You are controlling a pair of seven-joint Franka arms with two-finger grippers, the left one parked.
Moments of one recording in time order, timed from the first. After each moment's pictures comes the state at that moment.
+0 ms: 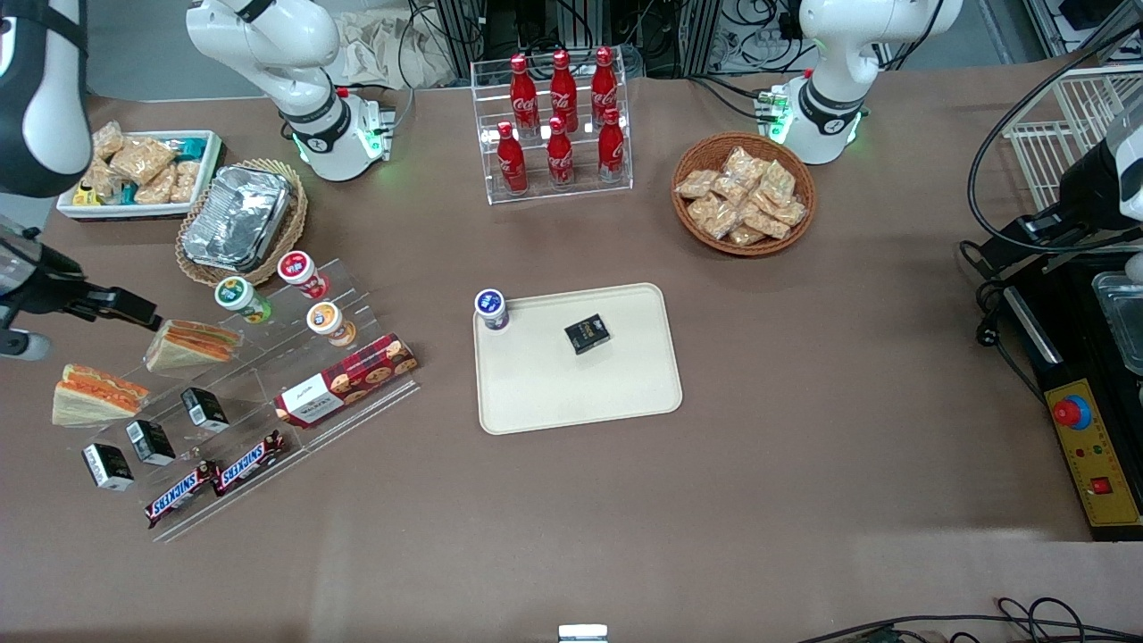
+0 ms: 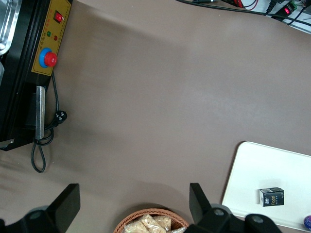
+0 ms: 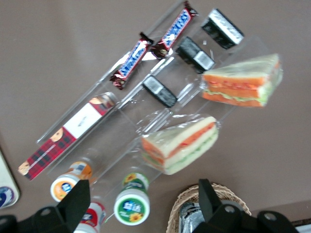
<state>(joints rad) -0.18 -0.02 0.00 -1.85 -0.01 1.81 0.05</state>
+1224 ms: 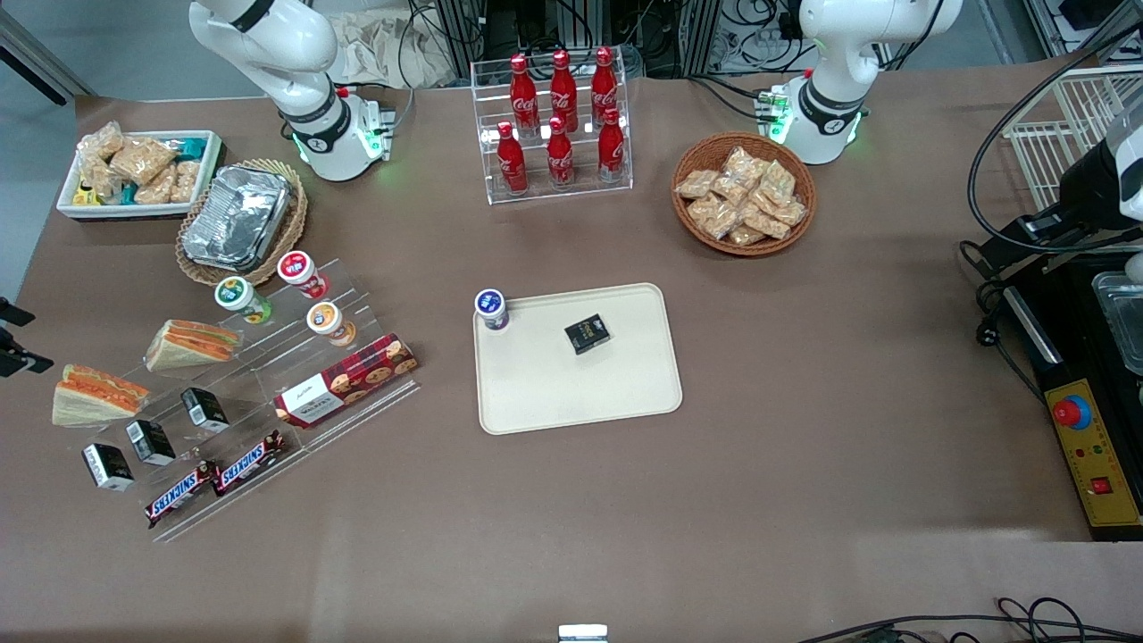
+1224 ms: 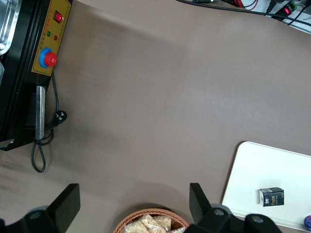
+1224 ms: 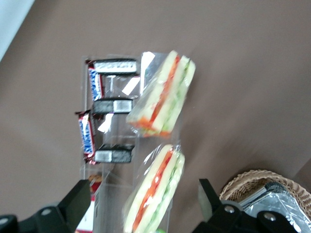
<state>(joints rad) -0.32 0.14 -0.10 -1.72 0.10 1.89 0.50</state>
